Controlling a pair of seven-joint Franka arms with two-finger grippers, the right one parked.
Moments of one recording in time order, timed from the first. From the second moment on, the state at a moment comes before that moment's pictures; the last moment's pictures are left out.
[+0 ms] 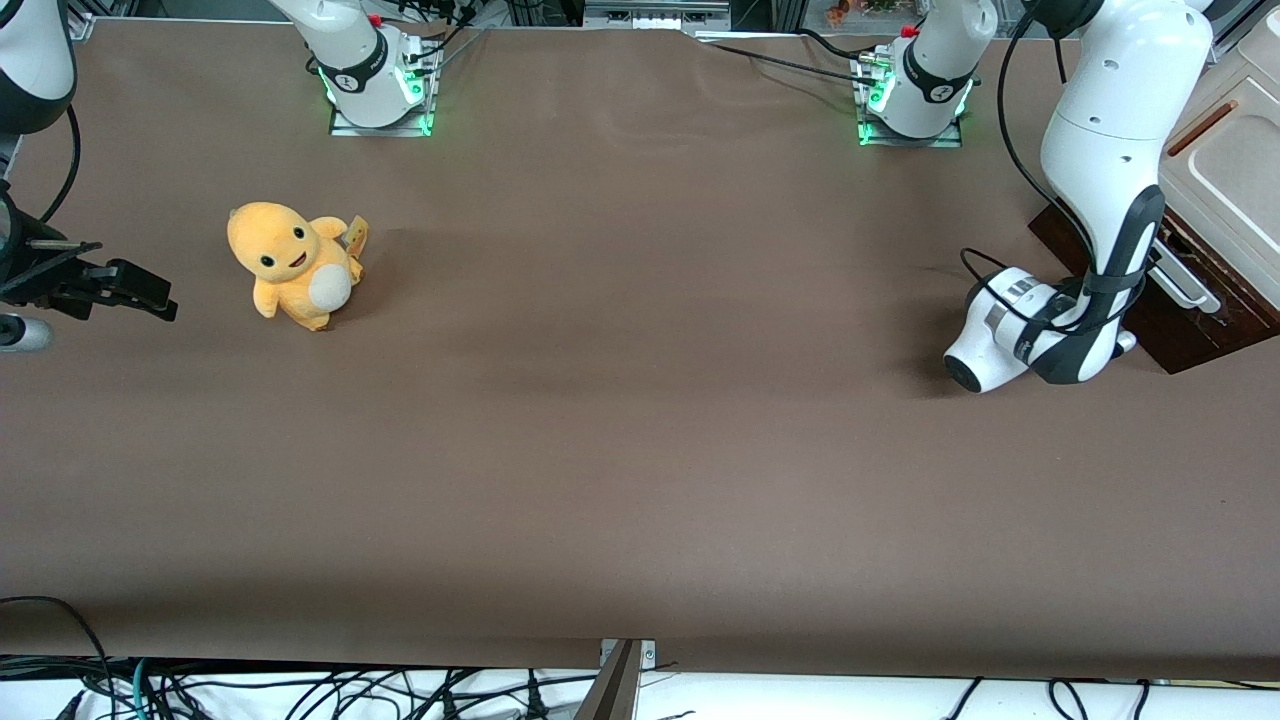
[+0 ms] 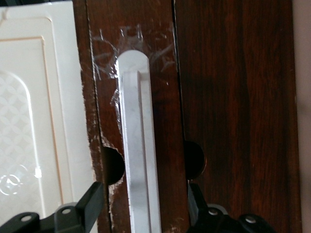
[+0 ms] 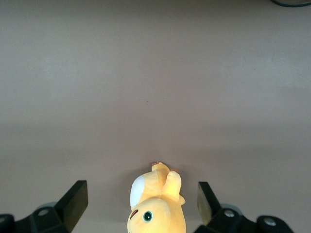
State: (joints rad) arm 0.02 0.69 -0.03 -1.96 1.04 1.30 -1.08
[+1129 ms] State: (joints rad) arm 0.05 0.67 -0.04 -1.98 1.04 1.30 -1.14
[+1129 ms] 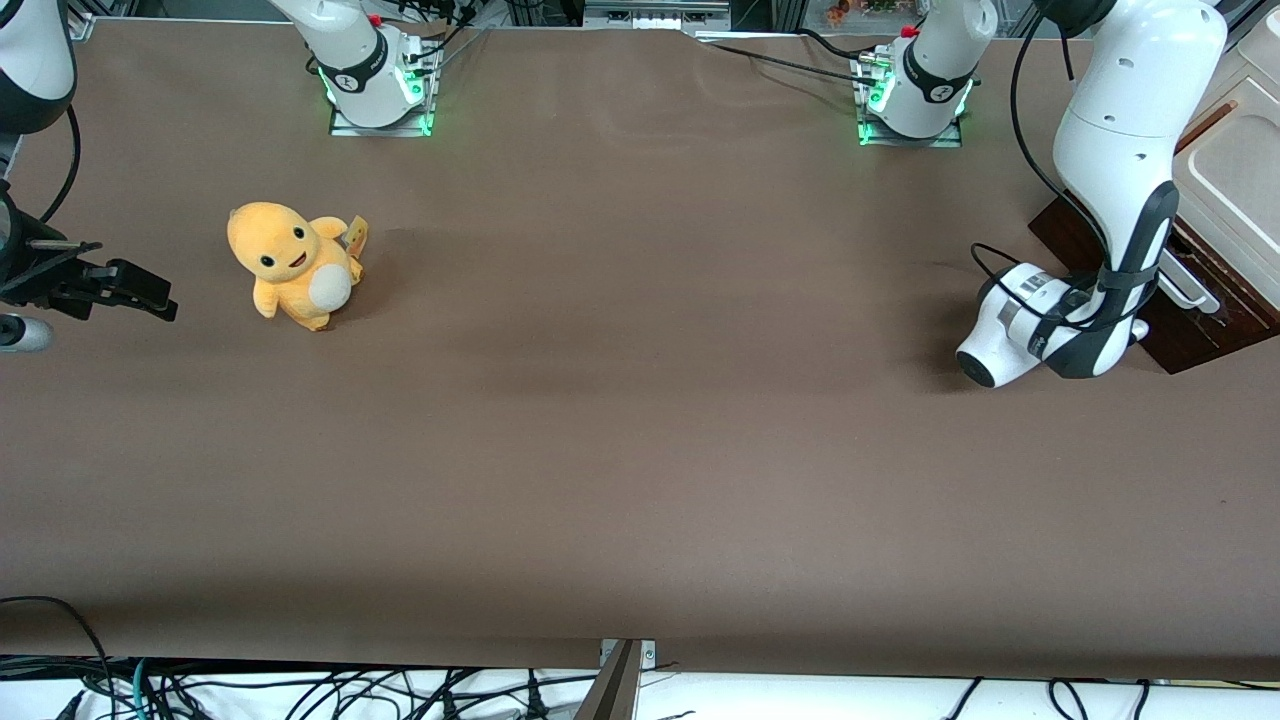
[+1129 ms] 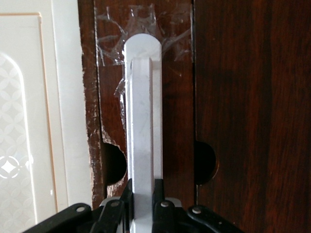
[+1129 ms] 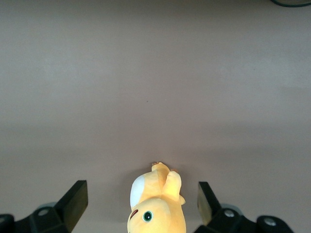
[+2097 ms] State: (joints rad) arm 0.04 0.67 -0.04 -1.98 1.04 1.30 -1.14
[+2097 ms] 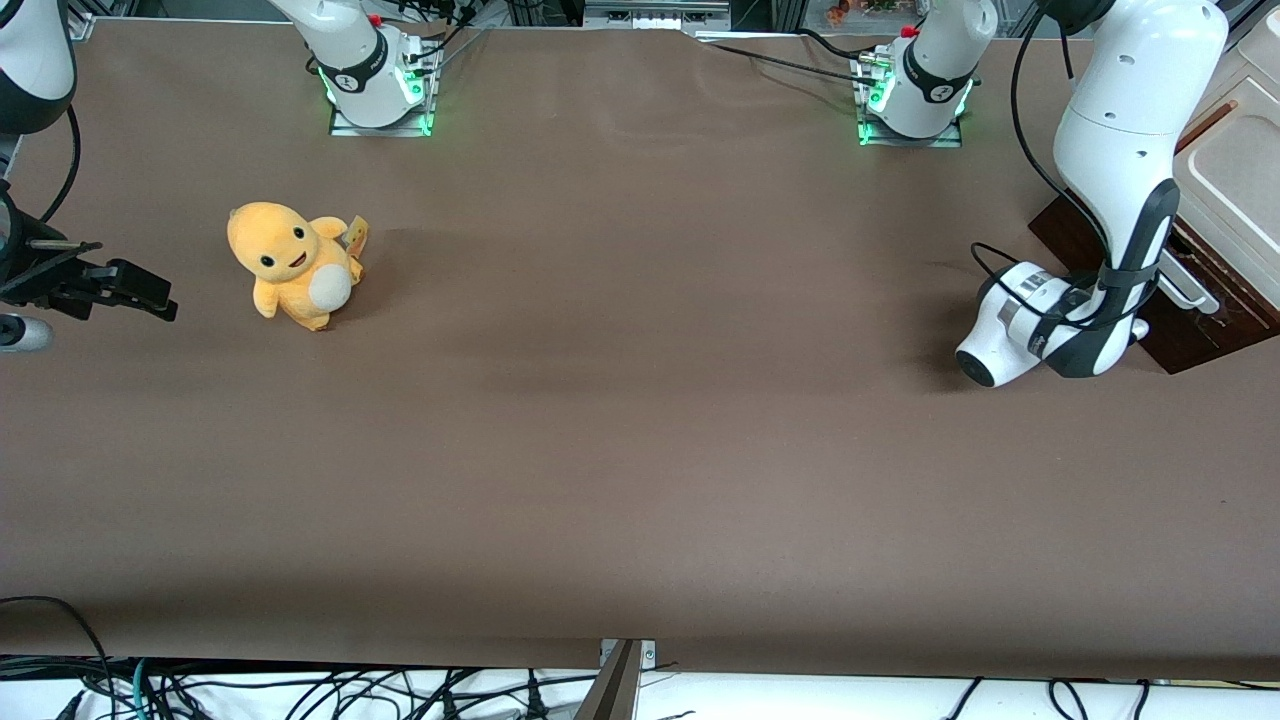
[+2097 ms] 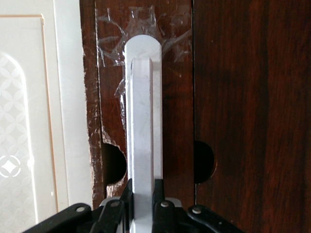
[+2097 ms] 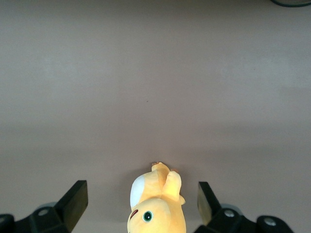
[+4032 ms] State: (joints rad) arm -0.06 0.67 -0.04 -1.94 1.01 1.30 -1.13
